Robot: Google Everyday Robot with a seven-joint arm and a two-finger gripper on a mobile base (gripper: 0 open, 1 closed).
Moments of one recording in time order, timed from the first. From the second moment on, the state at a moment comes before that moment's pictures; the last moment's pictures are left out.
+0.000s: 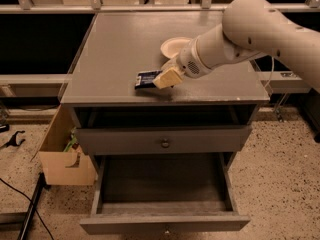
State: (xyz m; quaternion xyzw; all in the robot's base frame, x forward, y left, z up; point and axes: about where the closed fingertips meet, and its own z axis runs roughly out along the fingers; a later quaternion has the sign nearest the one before) arm 0.629 -0.018 0.871 -0.51 0.76 0.17 0.37
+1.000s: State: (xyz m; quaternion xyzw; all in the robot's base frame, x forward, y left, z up) arm 0.641 -0.016 0.832 -0.46 0.77 0.23 0.37
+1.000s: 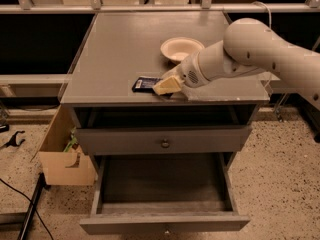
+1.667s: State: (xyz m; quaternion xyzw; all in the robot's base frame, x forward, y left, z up) arm 0.640 -0.017 0.822 -0.45 0.77 0.24 0.37
